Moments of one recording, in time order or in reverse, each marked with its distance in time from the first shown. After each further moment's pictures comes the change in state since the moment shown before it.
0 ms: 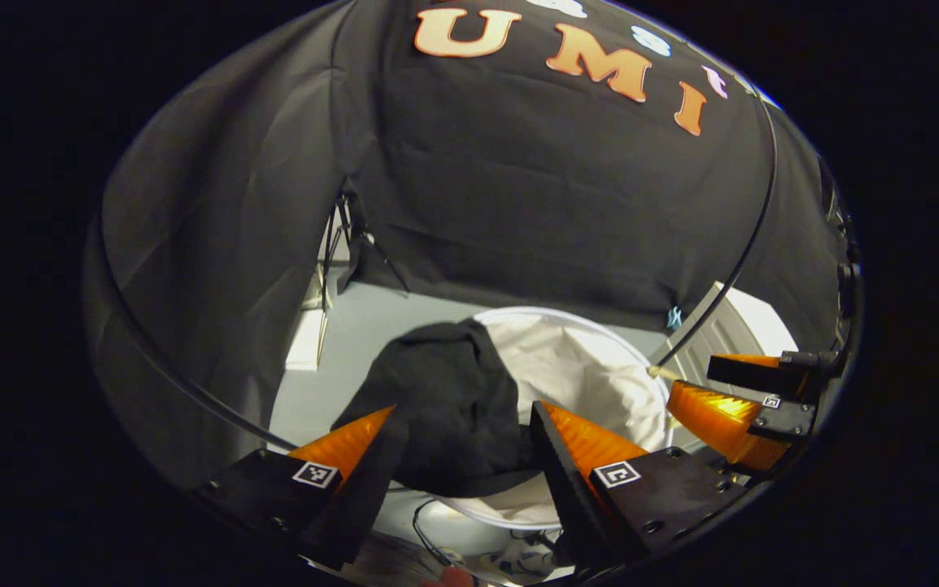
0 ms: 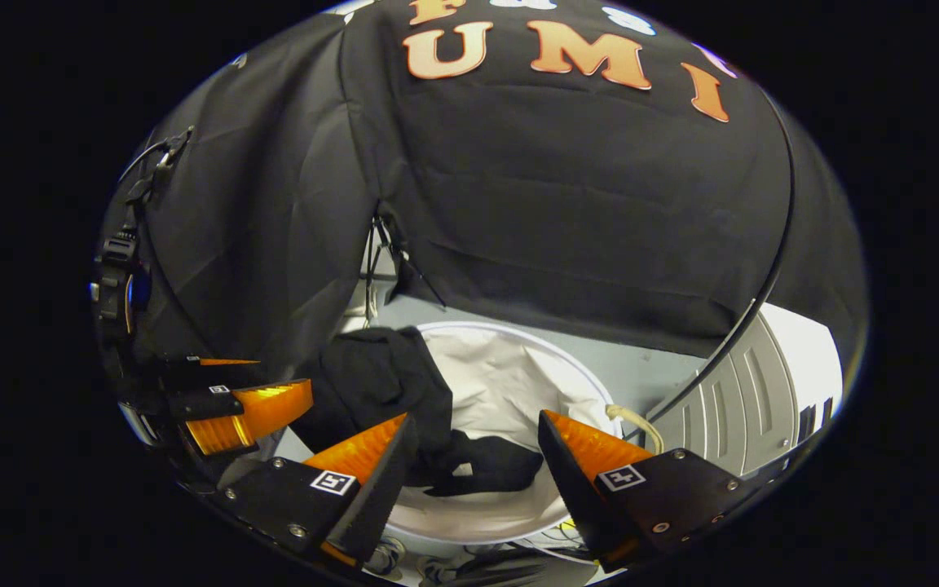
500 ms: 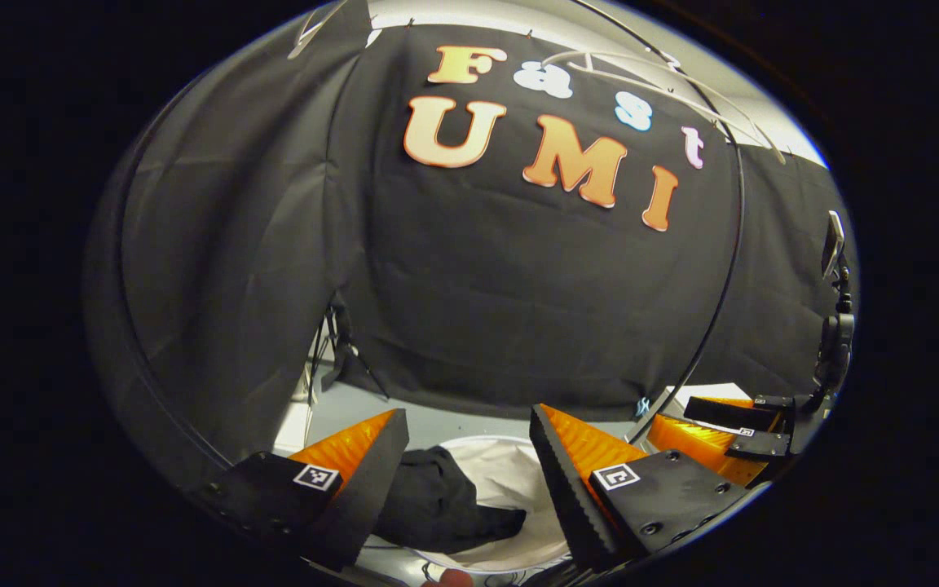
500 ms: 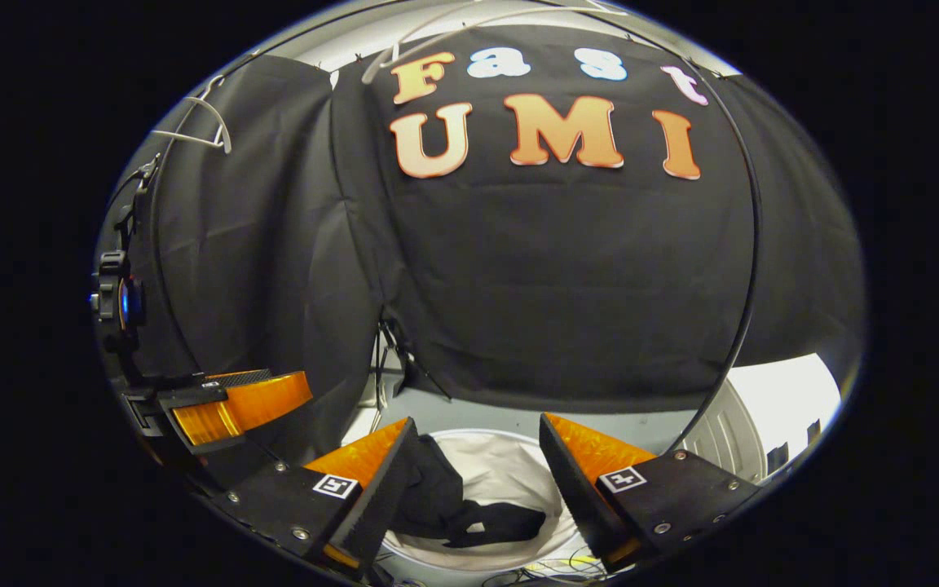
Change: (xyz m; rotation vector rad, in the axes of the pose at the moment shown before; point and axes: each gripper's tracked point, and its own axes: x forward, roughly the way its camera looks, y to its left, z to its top) left arm -0.099 -0.038 0.161 0.000 -0.359 -0.063; right arm -0.096 -0.004 0.145 0.034 -0.315 0.010
